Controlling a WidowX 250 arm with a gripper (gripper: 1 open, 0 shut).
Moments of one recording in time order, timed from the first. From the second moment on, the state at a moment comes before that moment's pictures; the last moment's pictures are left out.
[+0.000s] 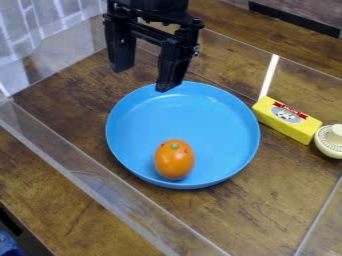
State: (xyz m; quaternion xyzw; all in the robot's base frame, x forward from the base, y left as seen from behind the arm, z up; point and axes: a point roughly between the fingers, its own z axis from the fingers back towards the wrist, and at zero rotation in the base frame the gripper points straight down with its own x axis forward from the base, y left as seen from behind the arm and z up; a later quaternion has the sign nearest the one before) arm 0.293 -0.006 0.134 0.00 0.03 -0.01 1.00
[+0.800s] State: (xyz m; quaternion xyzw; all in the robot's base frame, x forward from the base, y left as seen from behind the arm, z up) arm 0.291 -0.015 0.086 0.00 0.04 -0.02 1.00
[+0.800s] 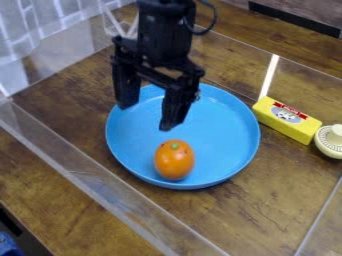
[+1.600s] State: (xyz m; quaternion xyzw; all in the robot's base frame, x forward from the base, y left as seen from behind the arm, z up) arm 0.296 -0.030 0.027 0.01 -0.01 -0.06 1.00
